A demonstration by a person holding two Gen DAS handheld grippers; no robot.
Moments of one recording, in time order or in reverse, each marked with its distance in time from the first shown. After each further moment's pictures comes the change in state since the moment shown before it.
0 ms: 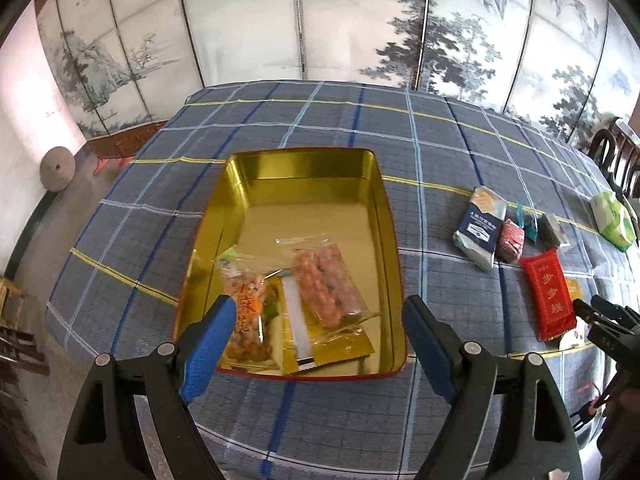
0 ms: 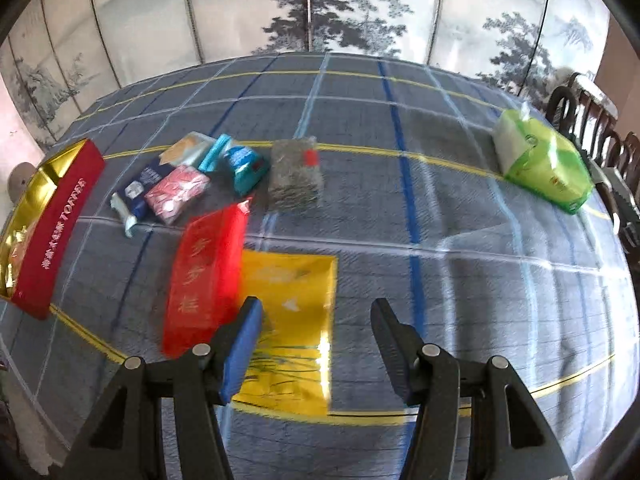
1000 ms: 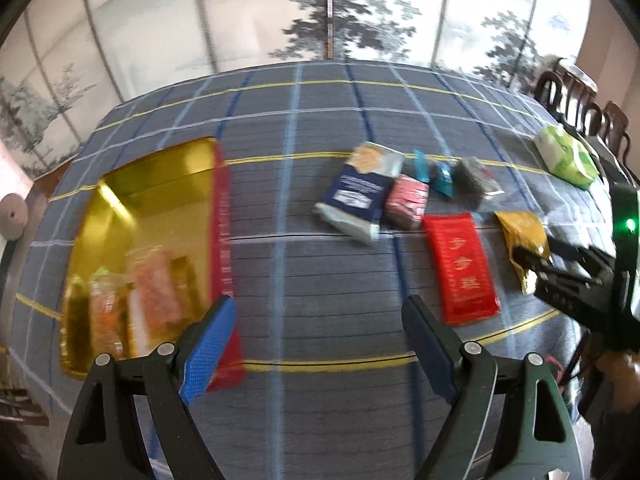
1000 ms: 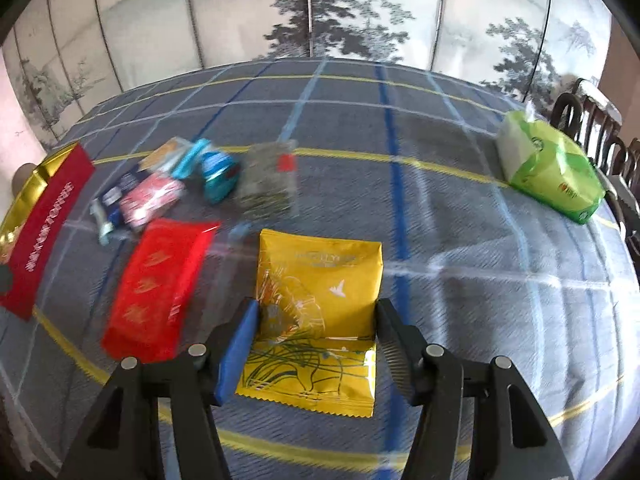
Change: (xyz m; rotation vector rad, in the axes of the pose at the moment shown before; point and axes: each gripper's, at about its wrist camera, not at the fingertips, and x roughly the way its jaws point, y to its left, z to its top) left arm 0.025 -0.119 -0.010 0.197 0.058 -0.155; right arm 0.020 -0.025 0.009 -0.023 -0.036 -0.004
